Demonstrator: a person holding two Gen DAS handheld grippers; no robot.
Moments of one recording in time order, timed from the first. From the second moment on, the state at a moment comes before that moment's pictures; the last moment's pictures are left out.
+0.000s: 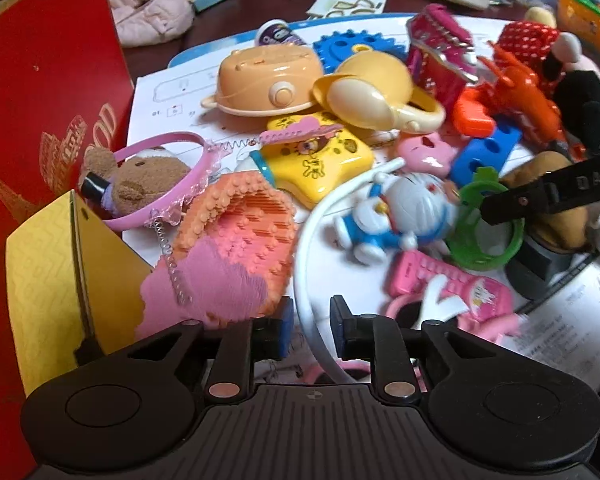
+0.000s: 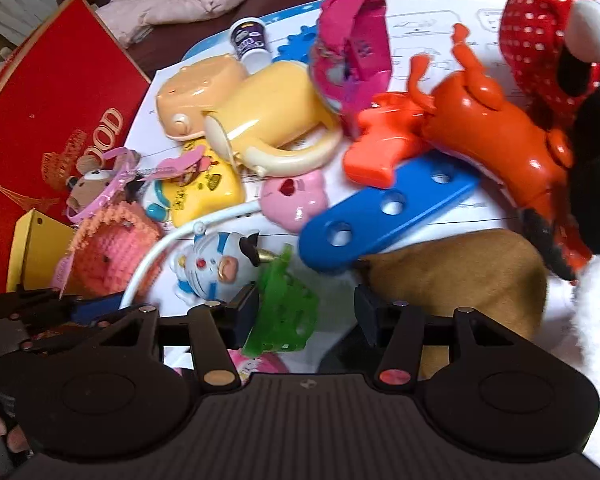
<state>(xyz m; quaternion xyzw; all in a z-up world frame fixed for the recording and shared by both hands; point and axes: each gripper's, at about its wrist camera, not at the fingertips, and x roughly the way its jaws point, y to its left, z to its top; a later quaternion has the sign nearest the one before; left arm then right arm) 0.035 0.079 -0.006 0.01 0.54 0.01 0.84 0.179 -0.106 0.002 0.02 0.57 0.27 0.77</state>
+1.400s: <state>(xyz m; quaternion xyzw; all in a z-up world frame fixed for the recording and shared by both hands) 0.070 -0.014 -0.008 0.01 0.54 -0.12 0.83 0.151 -0.167 -0.019 0.10 0.57 0.26 0.77</state>
